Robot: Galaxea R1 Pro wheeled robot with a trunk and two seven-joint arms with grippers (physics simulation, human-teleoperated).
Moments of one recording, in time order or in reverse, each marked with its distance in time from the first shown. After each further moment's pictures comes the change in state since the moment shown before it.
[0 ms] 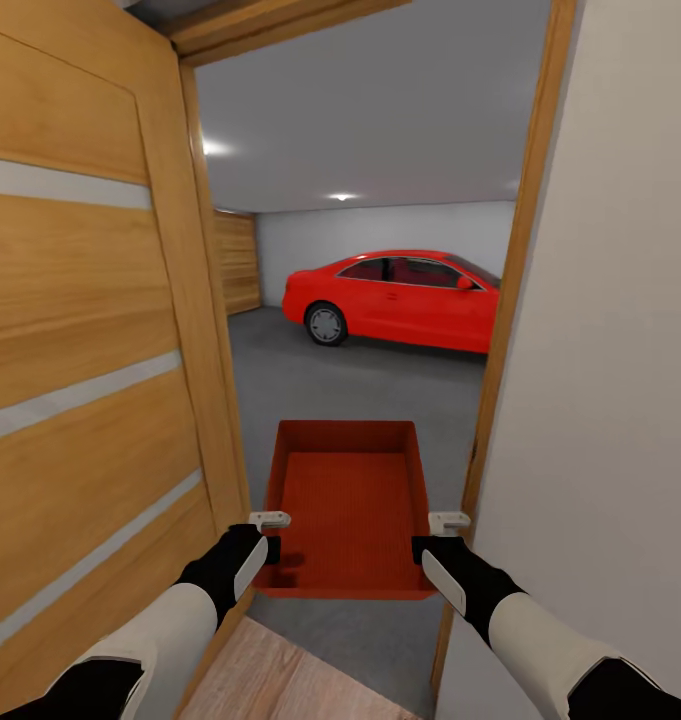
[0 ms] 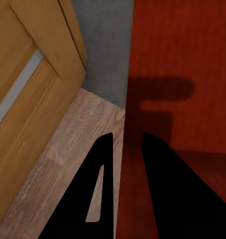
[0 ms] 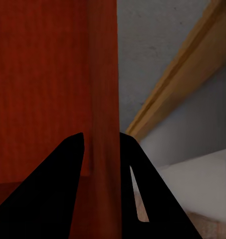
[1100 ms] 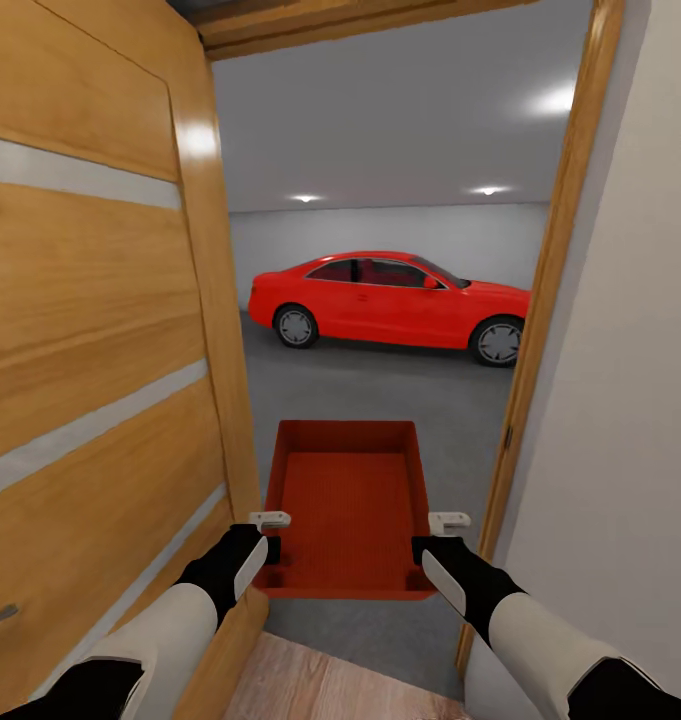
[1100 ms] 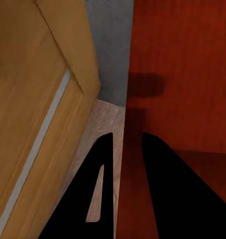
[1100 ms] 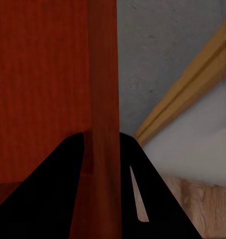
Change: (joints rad) left arm 0.000 0.000 0.000 0.000 0.001 0.000 0.001; right arm 0.000 0.000 0.000 0.001 0.000 -0.001 0.000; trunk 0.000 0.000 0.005
